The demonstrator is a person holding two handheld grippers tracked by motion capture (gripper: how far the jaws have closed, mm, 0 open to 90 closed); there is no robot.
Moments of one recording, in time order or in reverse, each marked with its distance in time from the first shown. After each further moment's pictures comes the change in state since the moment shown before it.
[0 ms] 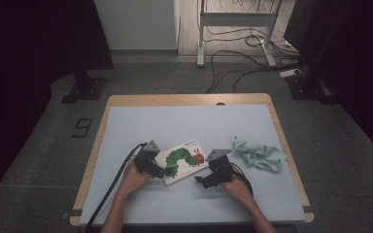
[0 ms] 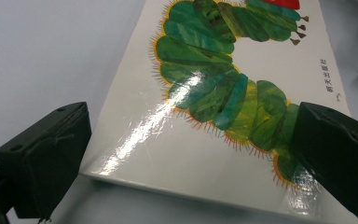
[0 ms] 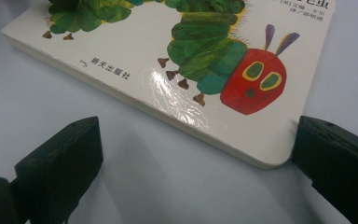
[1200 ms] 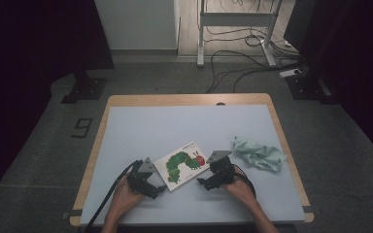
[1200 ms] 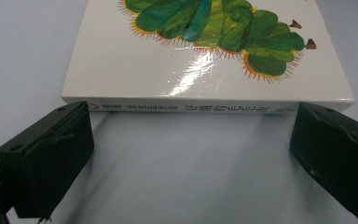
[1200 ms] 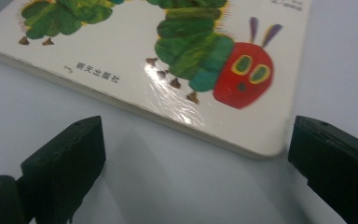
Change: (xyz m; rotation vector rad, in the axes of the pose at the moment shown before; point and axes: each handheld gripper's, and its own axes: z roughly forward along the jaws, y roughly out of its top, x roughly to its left) left arm -0.038 -0.041 -0.024 0.049 0.048 0.113; right arm 0.003 -0.002 -0.012 0.046 -0.041 -0.033
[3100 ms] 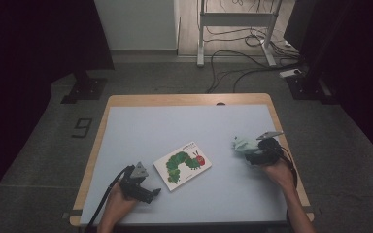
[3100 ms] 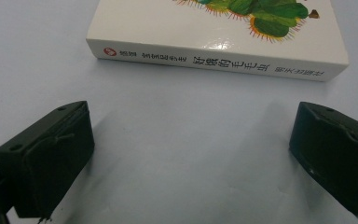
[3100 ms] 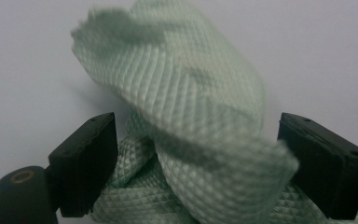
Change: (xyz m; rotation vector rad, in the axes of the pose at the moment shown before) left arm -0.007 -0.020 -0.016 -0.008 0.054 -0.074; right arm -0.128 -0.058 -0.077 0.095 -0.284 0.280
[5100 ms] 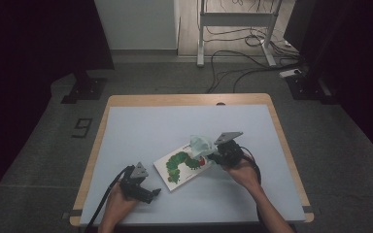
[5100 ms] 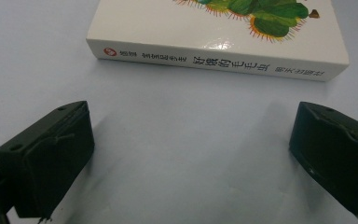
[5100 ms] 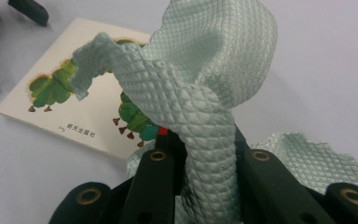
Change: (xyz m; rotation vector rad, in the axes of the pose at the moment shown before) left arm 0.000 0.000 0.000 -0.001 0.005 0.002; right arm 0.128 0.068 0.001 -0.132 0.287 -0.230
